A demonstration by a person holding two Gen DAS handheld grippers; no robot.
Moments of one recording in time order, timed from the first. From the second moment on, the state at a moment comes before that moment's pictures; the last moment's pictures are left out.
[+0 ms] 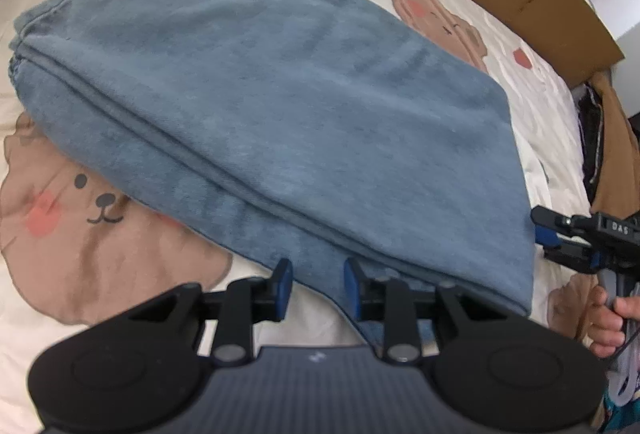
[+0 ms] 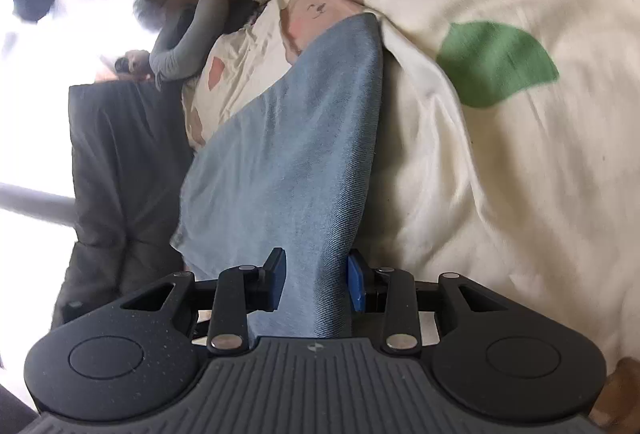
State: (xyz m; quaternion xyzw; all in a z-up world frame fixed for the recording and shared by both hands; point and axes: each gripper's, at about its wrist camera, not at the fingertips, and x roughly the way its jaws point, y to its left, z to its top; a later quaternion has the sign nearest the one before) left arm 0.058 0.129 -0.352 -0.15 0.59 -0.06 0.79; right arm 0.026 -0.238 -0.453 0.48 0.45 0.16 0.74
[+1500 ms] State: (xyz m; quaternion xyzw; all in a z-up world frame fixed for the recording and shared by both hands) left arm 0.102 0.178 -0.326 -0.22 0.53 0.01 0.82; right arm 0.098 -0.225 -0.420 0.49 0.52 0.15 0.68
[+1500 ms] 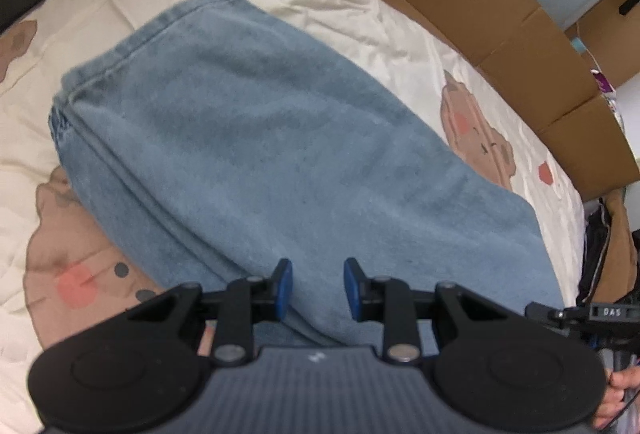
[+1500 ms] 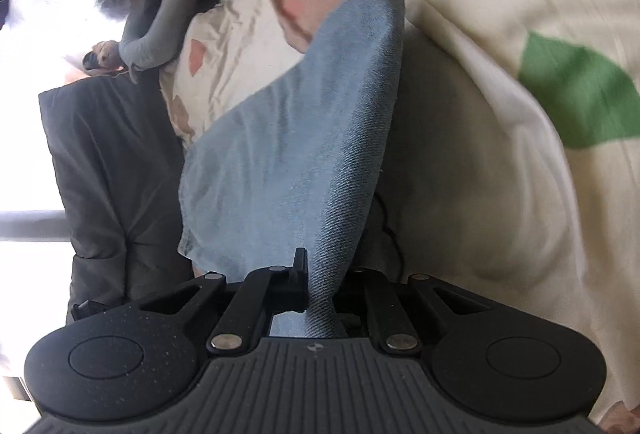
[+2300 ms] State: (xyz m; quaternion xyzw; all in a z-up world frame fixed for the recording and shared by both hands) left arm 0.115 0.139 -0.331 -0.17 0.55 -0.07 0.82; right arm 0.104 -0.327 -0.347 0.39 0.56 0.10 0.73
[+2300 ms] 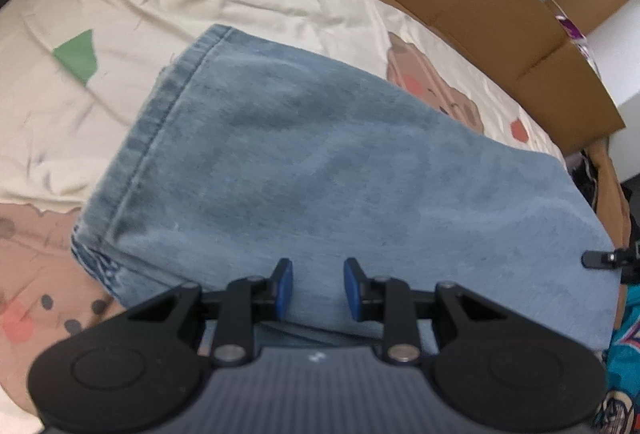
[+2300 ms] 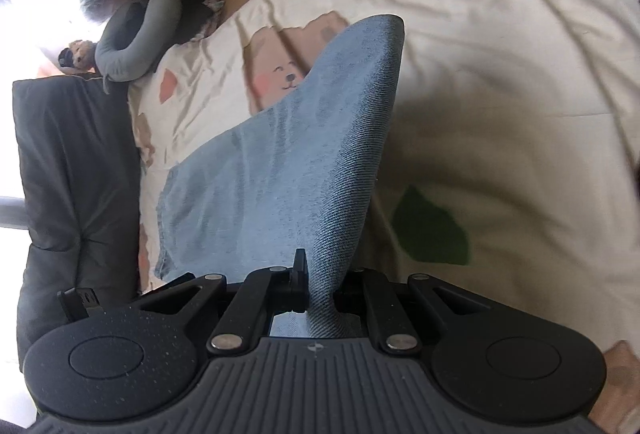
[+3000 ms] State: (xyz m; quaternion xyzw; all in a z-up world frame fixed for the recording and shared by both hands) left arm 0.113 0.127 -0.279 -0.09 0.58 -0.13 0.80; right arm 0.031 -0.386 -0.438 0.52 0.49 0.09 0.69
